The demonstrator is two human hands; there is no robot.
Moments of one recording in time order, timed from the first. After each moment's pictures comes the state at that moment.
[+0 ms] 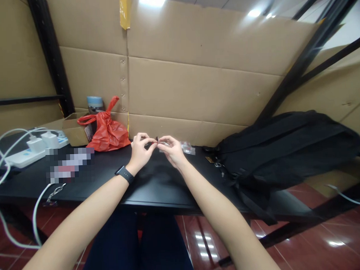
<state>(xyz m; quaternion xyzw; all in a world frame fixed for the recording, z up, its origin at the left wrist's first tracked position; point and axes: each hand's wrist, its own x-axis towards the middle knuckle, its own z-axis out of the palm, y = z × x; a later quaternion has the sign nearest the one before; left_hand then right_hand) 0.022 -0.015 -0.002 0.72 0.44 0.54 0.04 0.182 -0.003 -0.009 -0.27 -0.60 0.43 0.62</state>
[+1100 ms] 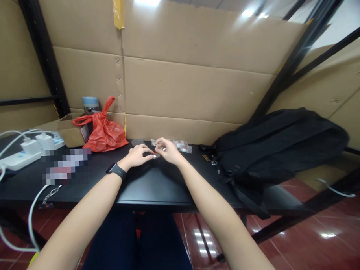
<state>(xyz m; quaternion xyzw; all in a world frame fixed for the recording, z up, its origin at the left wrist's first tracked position) -0.003 0.020 -0.024 0.87 0.43 0.24 0.08 0.207 0.015 -0.019 -0.36 -0.78 0.23 0.45</state>
